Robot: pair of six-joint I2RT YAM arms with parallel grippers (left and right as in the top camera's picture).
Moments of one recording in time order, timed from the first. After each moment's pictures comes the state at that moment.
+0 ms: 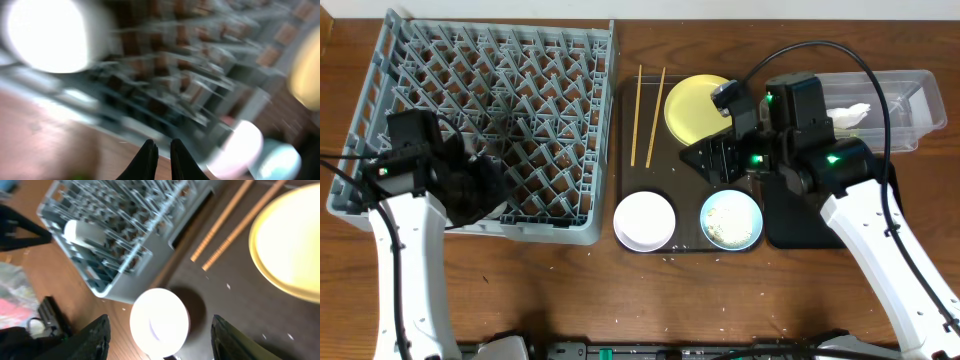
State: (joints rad) left arm 0.28 1.33 1.19 -1.18 0.32 -0.33; right arm 0.35 1.41 1.26 -0.71 -0.57 0.13
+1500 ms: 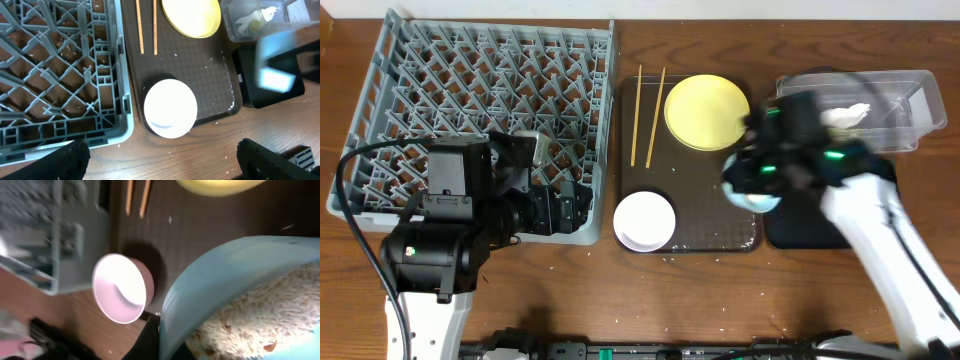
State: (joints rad) left arm -0.07 1.01 1.19 -1.13 0.43 -0.11; right arm 0.26 1.42 1.19 -0.91 -0.43 0.32
